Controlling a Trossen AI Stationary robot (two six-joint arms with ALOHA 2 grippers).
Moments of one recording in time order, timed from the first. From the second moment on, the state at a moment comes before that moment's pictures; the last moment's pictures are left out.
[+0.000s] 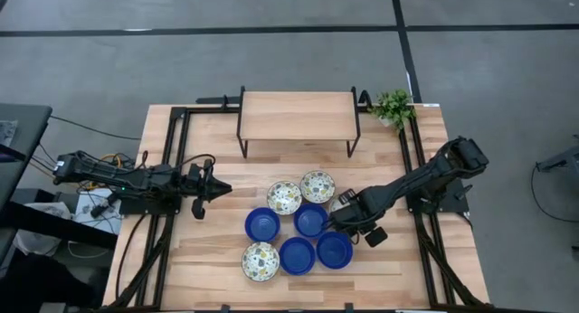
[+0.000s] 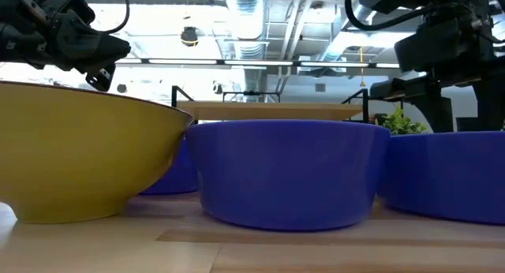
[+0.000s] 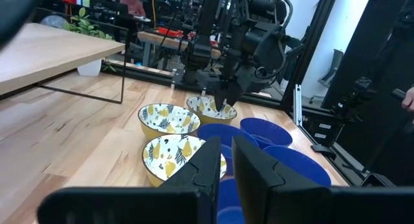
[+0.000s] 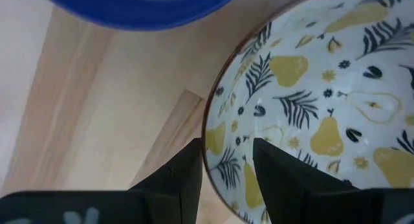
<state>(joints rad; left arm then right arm) -0.19 0.18 0.01 0.31 -0.13 -0.19 0.38 1.65 1.02 -0.95 -0.03 -0.22</state>
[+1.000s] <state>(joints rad) -0.19 0.20 0.01 0.32 -0.13 -0.19 0.32 1.66 0.99 -0.90 -0.02 -0.24</state>
